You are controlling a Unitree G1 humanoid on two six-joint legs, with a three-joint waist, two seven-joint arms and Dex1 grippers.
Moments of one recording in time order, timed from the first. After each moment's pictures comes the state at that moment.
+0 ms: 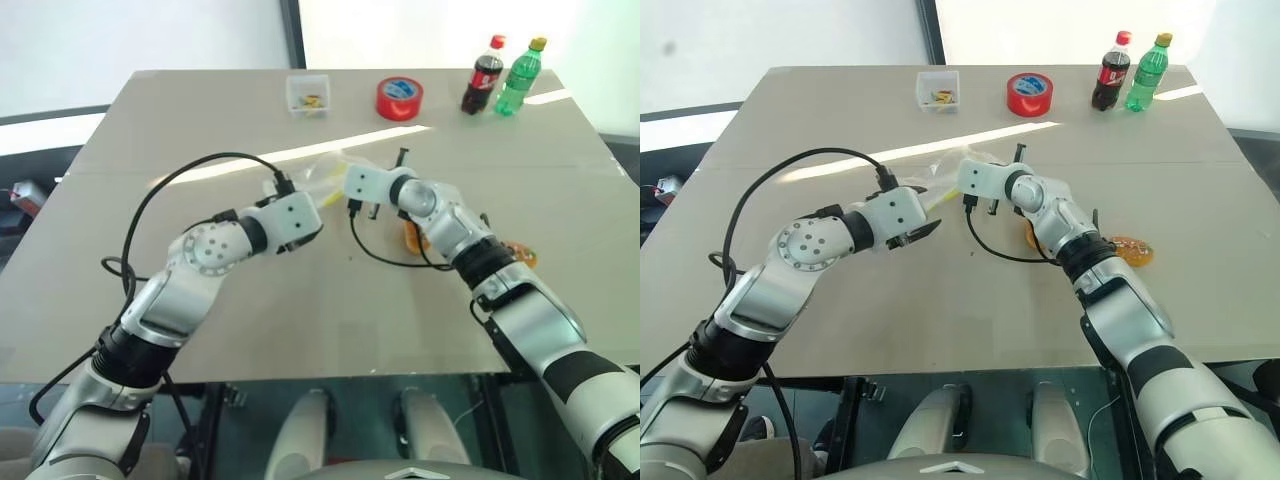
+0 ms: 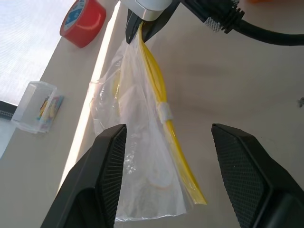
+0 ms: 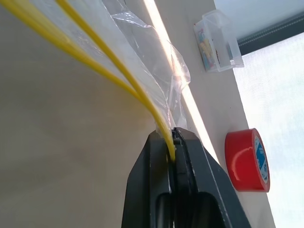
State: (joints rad) left arm -0.49 0.77 -0.29 -0.29 0.09 0.40 -0.63; right arm -1.07 -0.20 0.45 0.76 -0.51 0.02 0.41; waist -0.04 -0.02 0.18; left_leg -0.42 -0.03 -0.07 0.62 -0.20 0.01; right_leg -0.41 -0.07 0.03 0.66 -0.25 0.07
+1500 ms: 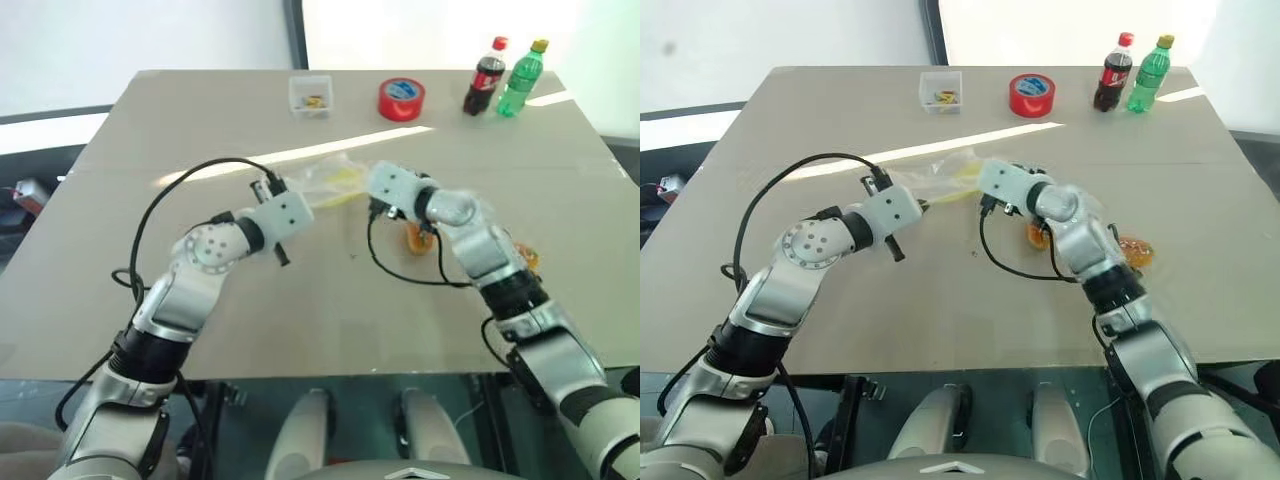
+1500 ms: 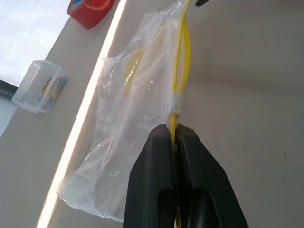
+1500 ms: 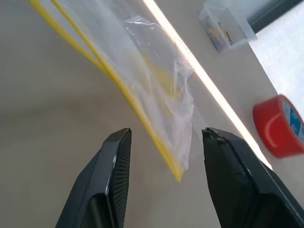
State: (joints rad) left arm -0.48 0.64 -0.15 -0.17 0.11 0.38 -0.65; right arm -0.78 -0.25 0.23 0.11 -0.28 0.50 0.65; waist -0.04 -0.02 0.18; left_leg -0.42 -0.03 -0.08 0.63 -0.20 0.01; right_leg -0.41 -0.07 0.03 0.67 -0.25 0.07
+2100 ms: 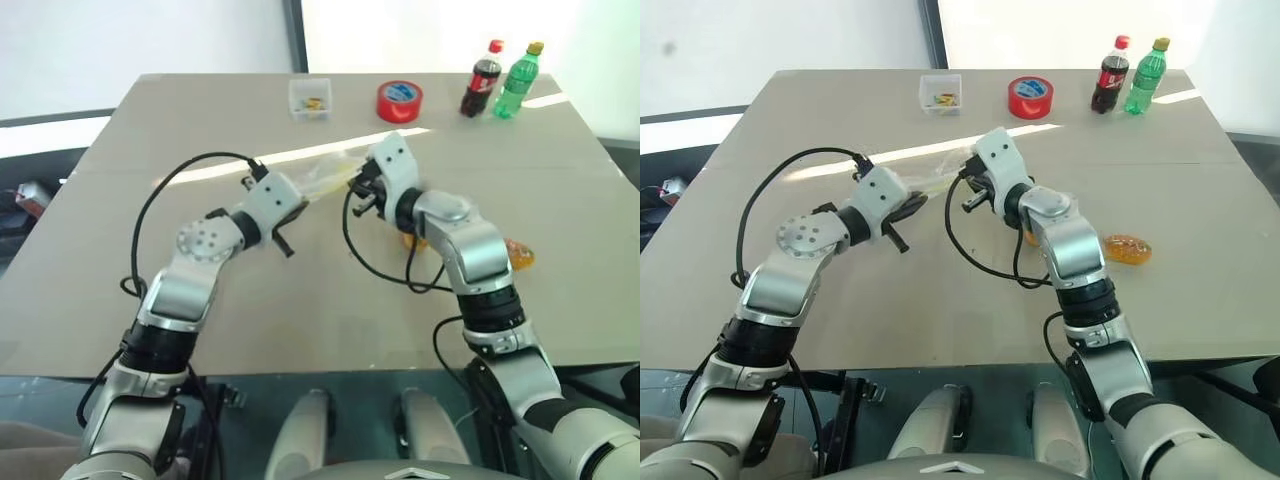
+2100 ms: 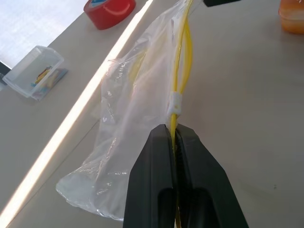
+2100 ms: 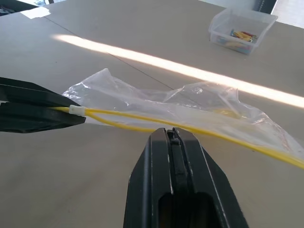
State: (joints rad) left arm -0.51 0.59 -0.11 -0.10 0.01 0.38 -0.66; right arm -0.79 -0.03 0.12 0.01 -0.01 0.80 0.51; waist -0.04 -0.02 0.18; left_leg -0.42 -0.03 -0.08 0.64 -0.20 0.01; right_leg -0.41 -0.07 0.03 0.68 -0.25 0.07
